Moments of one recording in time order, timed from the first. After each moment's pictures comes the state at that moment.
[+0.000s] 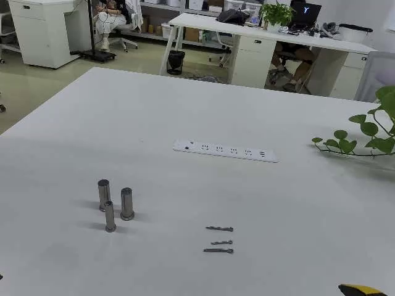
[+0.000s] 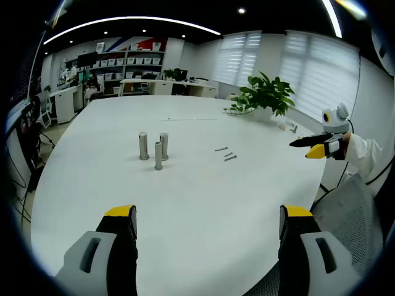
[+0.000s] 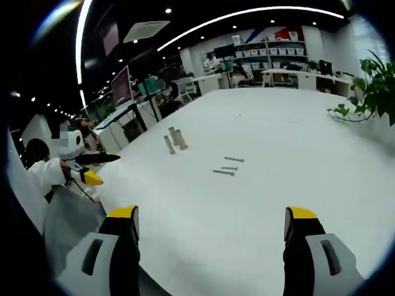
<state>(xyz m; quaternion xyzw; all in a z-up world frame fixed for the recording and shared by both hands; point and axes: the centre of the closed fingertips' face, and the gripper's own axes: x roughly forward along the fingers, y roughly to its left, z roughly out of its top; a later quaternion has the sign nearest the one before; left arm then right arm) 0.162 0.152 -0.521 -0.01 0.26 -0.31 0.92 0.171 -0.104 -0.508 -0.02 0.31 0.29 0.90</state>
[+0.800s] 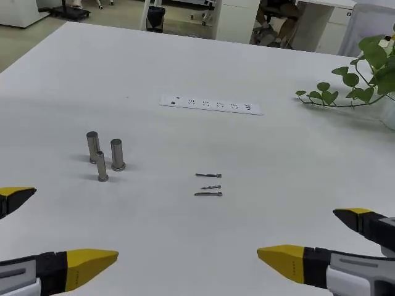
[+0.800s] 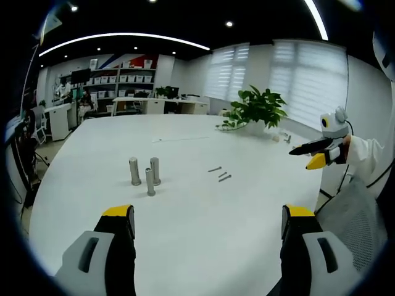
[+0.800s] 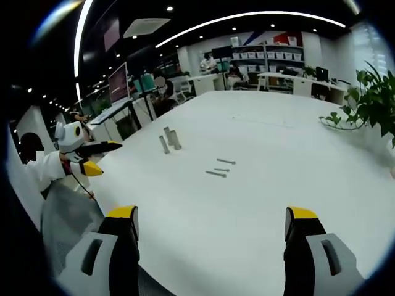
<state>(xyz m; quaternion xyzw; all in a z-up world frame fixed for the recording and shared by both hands) 0.169 0.152 -0.504 -0.03 0.22 -0.31 0.92 0.172 -0.107 -0.504 -0.02 0.31 0.29 0.90</state>
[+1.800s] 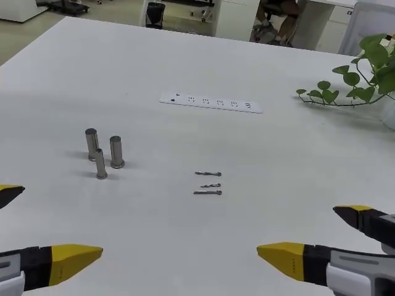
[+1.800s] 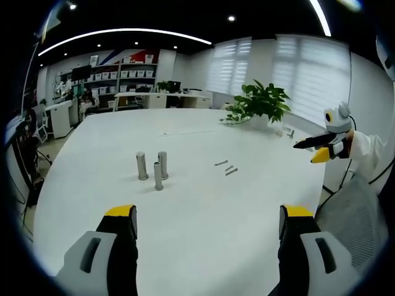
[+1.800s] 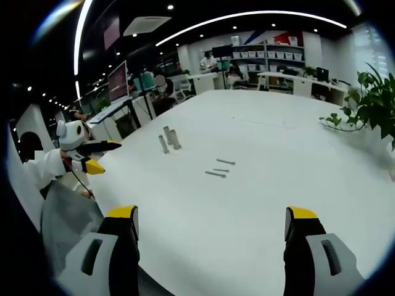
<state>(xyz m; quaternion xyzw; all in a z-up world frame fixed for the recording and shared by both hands) 0.173 0.167 -0.511 -0.02 0.24 -0.31 0.92 0.173 -0.106 -0.503 -0.03 0.32 0.29 0.90</state>
